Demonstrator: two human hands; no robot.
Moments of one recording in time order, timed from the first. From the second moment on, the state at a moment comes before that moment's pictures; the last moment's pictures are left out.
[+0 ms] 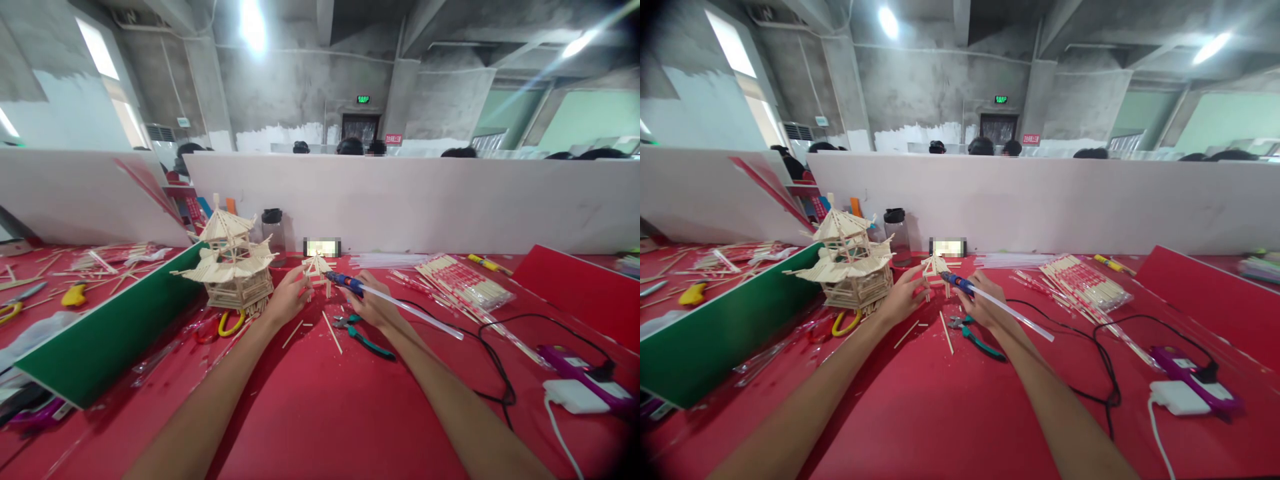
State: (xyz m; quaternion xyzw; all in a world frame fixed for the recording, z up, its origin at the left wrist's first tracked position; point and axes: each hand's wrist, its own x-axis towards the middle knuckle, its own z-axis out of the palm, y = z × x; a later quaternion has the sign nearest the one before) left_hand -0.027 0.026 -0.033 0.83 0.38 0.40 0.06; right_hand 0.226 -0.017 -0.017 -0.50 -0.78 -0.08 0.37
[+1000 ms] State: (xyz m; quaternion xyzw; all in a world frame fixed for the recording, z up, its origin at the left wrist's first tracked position) left_hand -0.027 0.023 -0.031 0.83 0.39 0.39 0.07; right_hand 0.231 -0.018 -0.012 -0.49 -0.79 -0.09 0.35
